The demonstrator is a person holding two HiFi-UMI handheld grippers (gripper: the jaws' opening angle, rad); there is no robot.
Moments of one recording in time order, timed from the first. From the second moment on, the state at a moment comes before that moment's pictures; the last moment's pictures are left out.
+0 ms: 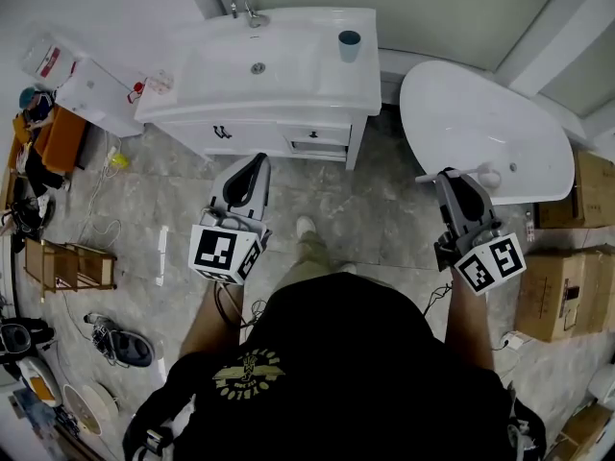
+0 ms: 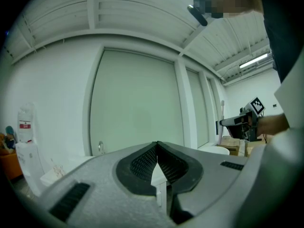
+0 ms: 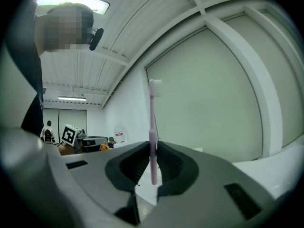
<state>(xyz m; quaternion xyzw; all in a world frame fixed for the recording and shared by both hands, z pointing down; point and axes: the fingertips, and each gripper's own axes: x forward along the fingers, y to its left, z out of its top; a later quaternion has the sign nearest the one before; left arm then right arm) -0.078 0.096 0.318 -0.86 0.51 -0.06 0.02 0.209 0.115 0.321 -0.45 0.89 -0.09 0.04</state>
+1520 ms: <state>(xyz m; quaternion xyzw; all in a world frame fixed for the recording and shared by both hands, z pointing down) -0.175 -0.100 0.330 -0.87 0.49 -0.07 0.00 0.113 -0.069 0.314 -0.48 0.87 -0.08 0.03</state>
